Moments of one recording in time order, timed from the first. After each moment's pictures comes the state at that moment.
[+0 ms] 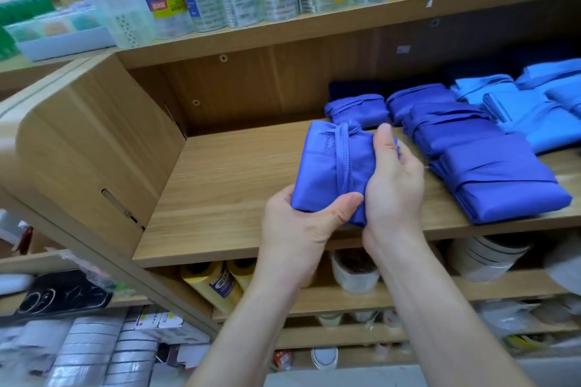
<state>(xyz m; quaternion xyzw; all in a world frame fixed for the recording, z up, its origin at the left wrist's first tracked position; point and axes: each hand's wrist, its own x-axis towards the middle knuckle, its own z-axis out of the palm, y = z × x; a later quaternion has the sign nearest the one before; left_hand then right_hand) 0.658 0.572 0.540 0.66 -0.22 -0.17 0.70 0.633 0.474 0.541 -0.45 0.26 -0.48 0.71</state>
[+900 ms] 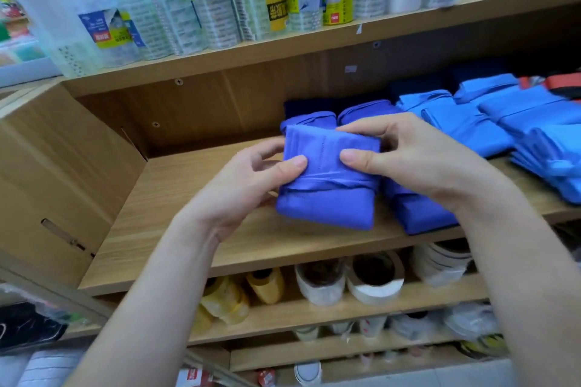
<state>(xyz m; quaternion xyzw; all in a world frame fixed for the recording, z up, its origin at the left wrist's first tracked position) 0.705 0.534 0.582 0.68 -0.35 -0.33 0.55 0.557 0.368 0.594 -0.83 0.13 -0.17 0.51</state>
